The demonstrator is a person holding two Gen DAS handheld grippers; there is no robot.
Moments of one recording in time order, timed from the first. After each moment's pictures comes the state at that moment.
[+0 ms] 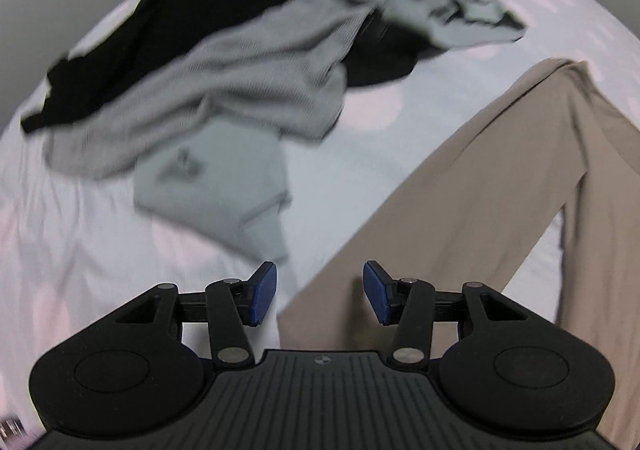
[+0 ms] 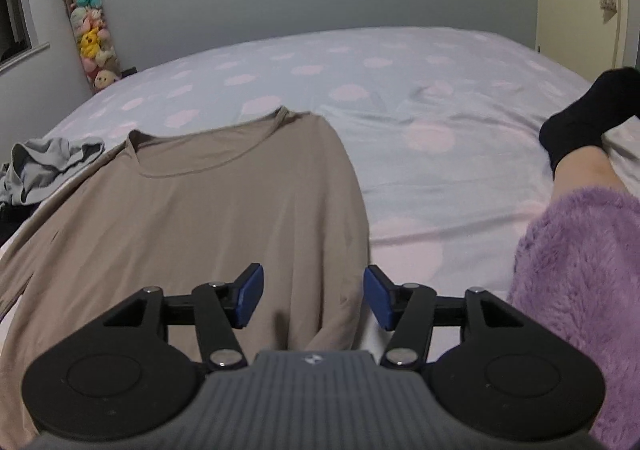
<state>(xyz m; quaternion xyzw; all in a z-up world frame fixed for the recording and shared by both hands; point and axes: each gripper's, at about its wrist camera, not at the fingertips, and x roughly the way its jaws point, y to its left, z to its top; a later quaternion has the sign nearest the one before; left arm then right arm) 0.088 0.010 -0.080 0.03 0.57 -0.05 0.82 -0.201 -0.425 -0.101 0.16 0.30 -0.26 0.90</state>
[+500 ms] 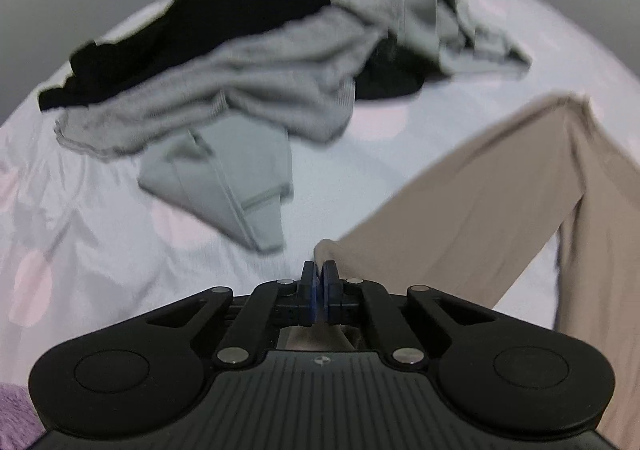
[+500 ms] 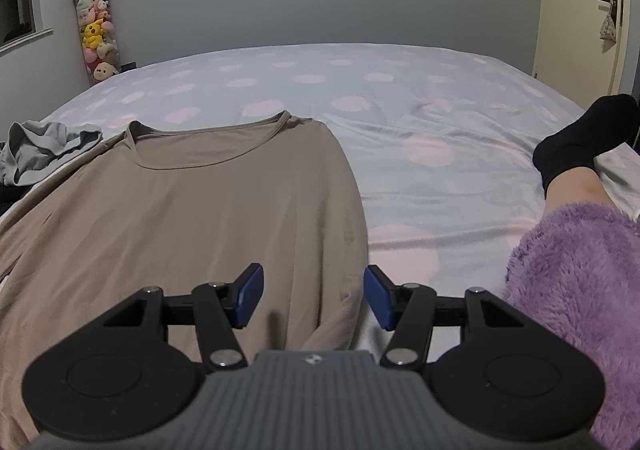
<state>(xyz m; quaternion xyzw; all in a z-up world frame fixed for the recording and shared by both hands) 0.061 0.015 -0.065 -0.02 0.49 -0.04 0.87 -0.198 -0.411 -0.108 0.12 0.31 -0.28 0.90</state>
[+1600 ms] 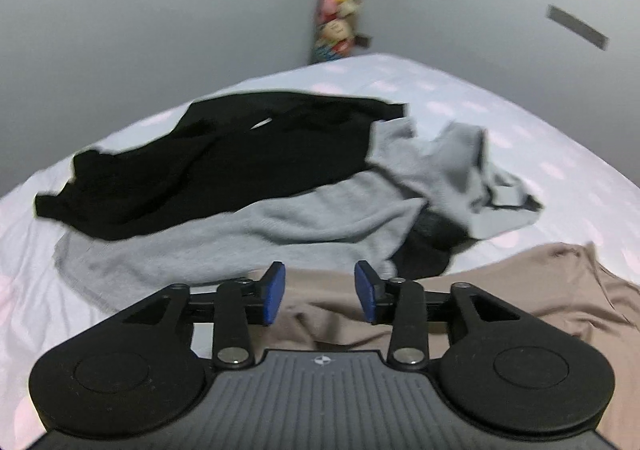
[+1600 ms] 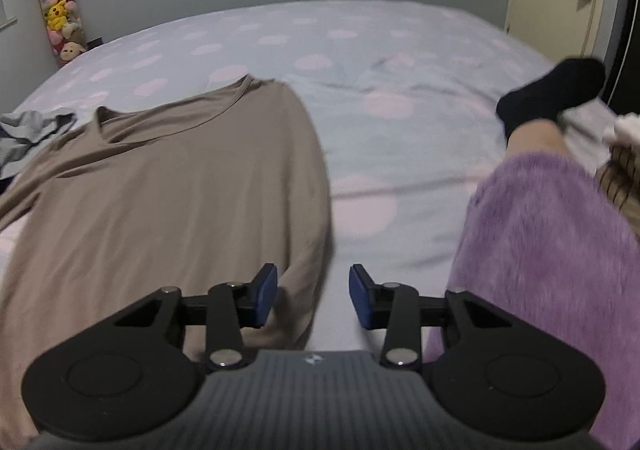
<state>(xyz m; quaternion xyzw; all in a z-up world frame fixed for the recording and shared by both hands) 0.119 0.059 -0.046 -0.04 0.34 -0.07 0.94 -0.225 -0.406 -0.091 0.16 0.37 -0.31 0.86</state>
